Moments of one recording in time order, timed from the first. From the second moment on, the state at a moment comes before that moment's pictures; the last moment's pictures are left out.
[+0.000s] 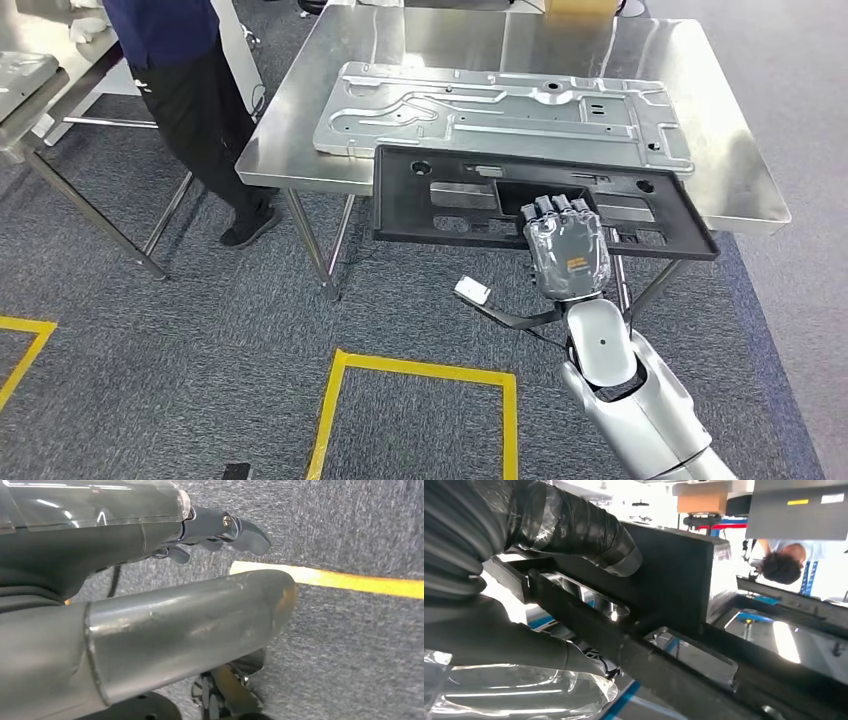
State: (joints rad) left arm -0.11 -0.12 1.09 -0.22 -0.91 0.12 -0.21; right arm -0.51 -0.18 0.56 -1.46 1.55 -0.39 0.37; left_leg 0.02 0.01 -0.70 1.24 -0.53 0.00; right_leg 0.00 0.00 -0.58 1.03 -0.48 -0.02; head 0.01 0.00
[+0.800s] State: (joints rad) left arm -0.11 -0.12 1.09 -0.22 -0.91 0.11 -0.22; right arm -0.47 -0.17 0.50 -1.36 1.55 -0.41 0.26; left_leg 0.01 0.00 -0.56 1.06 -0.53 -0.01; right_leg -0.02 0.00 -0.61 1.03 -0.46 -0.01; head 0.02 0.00
